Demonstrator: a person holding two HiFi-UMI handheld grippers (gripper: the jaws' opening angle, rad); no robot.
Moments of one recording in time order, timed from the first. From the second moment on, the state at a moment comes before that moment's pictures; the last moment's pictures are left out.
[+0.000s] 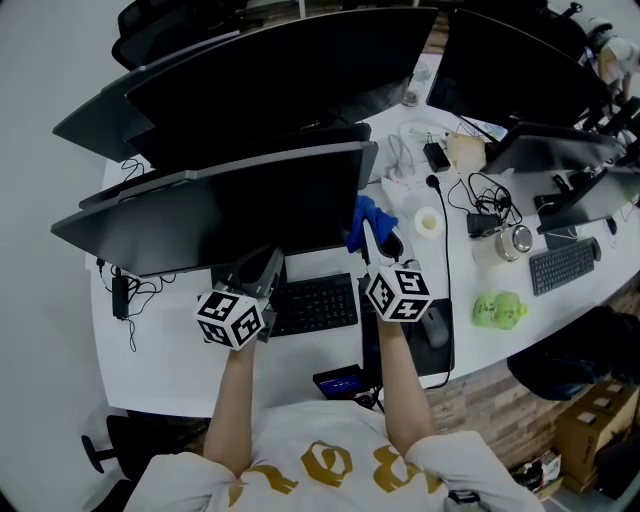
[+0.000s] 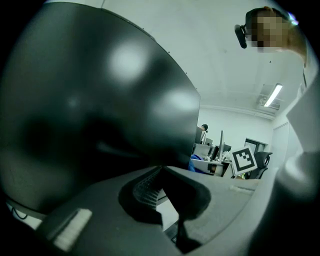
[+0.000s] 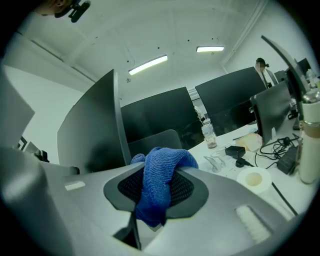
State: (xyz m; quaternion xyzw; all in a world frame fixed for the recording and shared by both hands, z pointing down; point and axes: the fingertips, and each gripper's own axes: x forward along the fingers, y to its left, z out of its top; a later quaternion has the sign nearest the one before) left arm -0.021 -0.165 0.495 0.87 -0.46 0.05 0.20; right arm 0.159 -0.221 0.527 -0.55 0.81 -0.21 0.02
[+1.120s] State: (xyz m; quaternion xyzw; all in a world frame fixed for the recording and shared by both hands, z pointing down) left arm -0.022 -0.158 0.544 0.85 -0.46 0.11 0.21; right arm 0.160 -0.210 0.605 -0.54 0.78 -0.32 0.03
